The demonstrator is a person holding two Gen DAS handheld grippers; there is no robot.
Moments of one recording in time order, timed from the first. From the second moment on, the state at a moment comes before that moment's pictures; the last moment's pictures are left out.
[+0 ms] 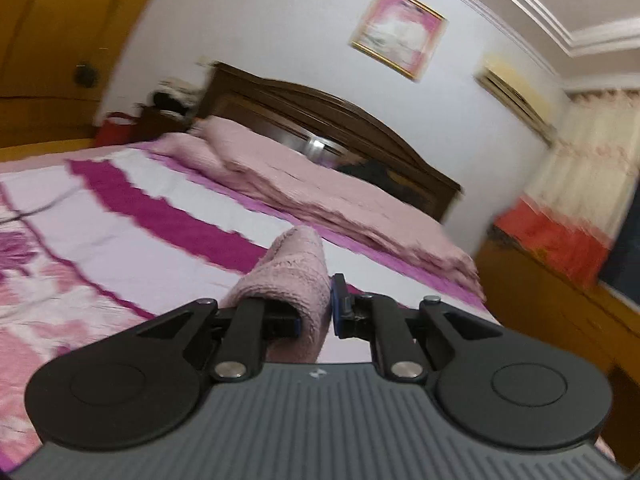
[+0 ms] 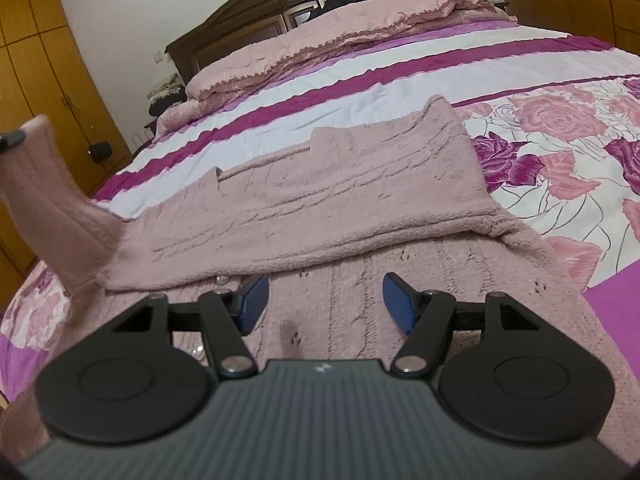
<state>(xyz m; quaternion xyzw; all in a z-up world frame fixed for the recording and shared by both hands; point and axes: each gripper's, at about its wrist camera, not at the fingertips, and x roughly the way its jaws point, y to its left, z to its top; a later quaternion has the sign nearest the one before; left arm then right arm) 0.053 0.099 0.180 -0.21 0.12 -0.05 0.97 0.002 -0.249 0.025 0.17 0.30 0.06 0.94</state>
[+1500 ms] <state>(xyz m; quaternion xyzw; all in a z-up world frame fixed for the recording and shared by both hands) 0.026 0.120 0.080 -0.04 0.43 0.08 0.90 0.039 -0.122 0.085 0.03 0.30 0.25 0.92</state>
